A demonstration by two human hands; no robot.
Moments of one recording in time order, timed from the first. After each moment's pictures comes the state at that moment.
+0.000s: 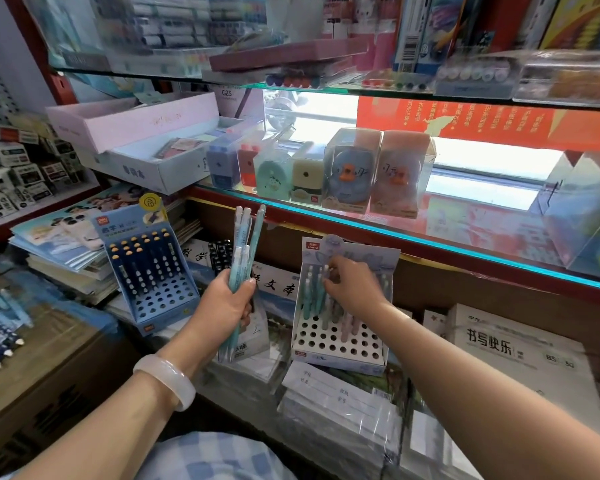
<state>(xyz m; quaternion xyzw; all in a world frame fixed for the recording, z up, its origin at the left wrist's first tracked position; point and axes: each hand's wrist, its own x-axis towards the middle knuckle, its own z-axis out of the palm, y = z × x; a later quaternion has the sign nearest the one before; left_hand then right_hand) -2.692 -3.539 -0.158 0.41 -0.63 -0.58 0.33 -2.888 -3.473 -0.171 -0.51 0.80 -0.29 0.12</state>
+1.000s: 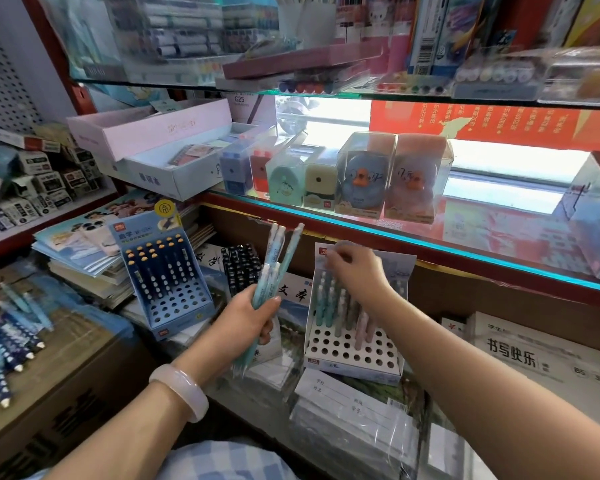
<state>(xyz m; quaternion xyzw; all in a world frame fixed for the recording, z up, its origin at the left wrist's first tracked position) -2.692 -3.533 -0.159 0.38 -0.66 -0.60 0.24 -2.877 -3.488 -0.144 -0.41 0.74 -0.48 0.22</state>
